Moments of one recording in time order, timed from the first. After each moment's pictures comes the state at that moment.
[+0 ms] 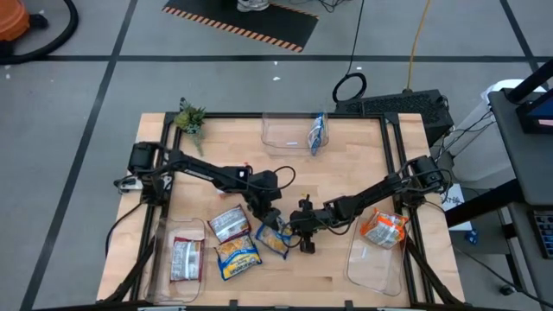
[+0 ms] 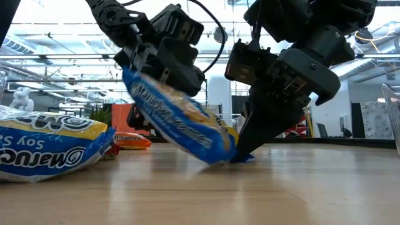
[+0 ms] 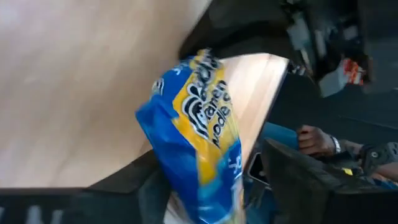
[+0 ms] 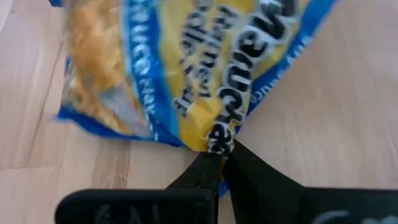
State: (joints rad) left arm -0.01 1.85 1.01 0.01 0.69 -0.98; right arm 0.29 1.85 0.85 0.14 0.05 0.35
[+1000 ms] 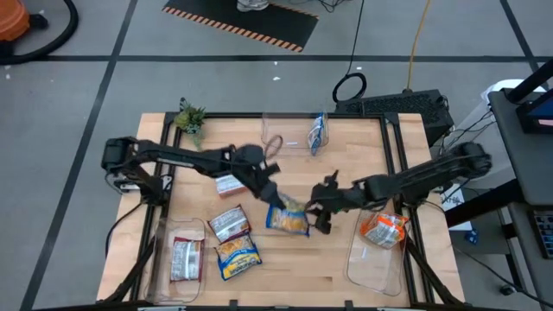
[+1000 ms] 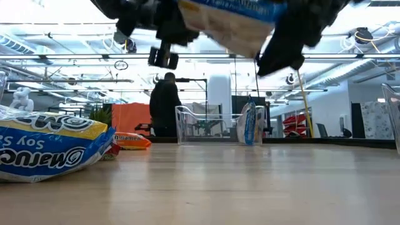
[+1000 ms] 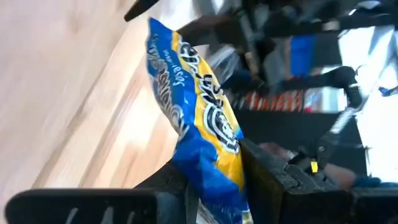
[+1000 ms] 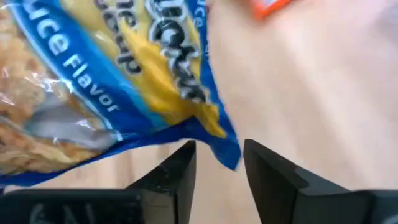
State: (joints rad) left arm 0.06 1.62 1.04 0.11 0.69 -1.12; right arm 0.25 1.39 0.84 -0.27 0.16 0.53
